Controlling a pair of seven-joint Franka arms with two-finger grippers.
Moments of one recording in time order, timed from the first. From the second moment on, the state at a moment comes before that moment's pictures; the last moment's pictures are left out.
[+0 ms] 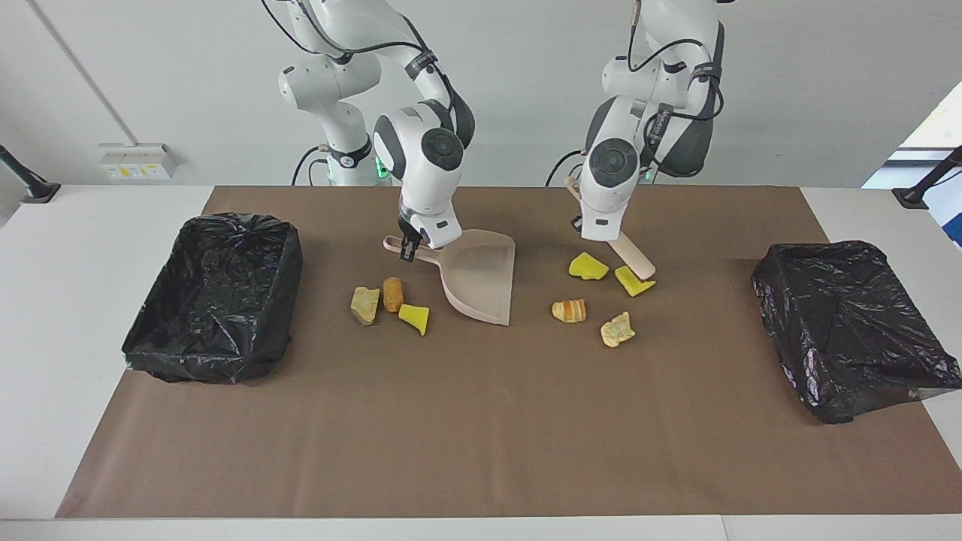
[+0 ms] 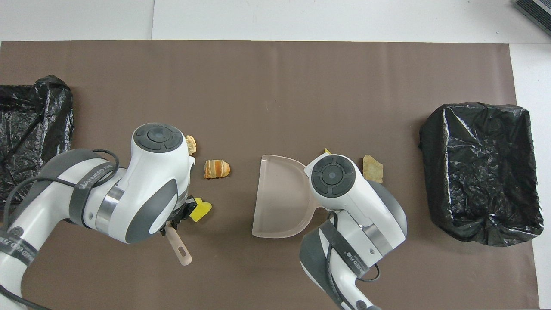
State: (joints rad) left arm -0.29 0.07 -0.16 -2.02 0.07 1.55 -0.91; right arm 0.54 0.12 -0.01 -2.07 -0.19 1.92 -0.76
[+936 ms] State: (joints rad) left arm -0.39 0.01 -0.19 -2.23 0.01 1.95 -0.77; right arm 0.54 0.13 -0.01 -2.07 -0.19 1.93 -0.75
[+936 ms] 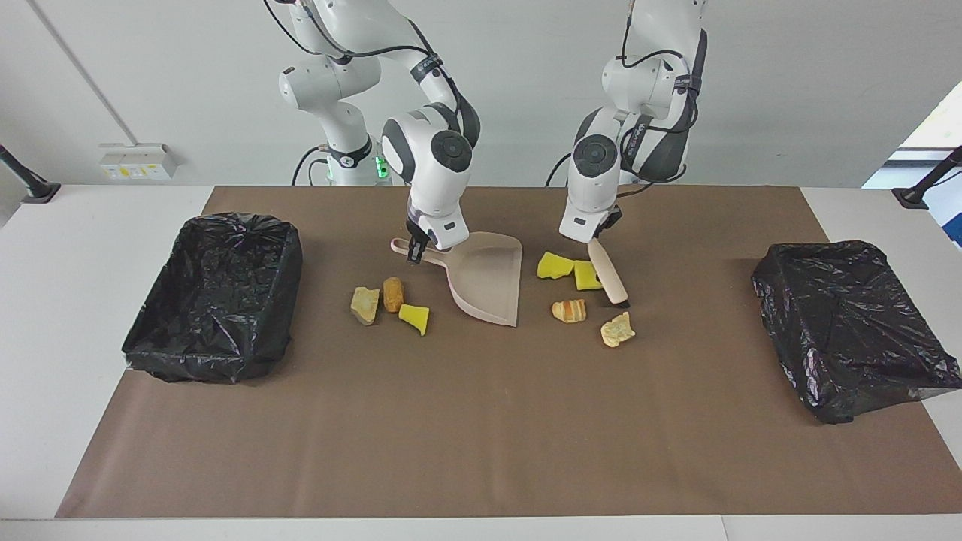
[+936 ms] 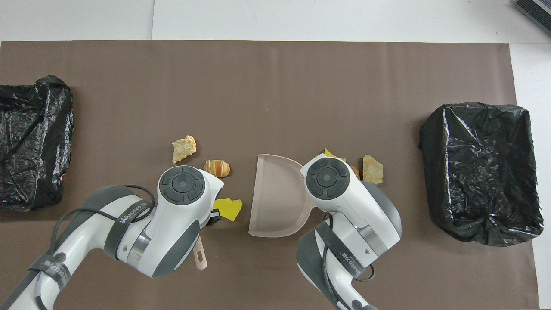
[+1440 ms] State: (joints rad) left arm -0.53 0.03 -0.20 -2.23 -0.15 2.14 -0.57; right arm 0.54 0.13 -0.01 -2.07 -0.19 1.93 -0.75
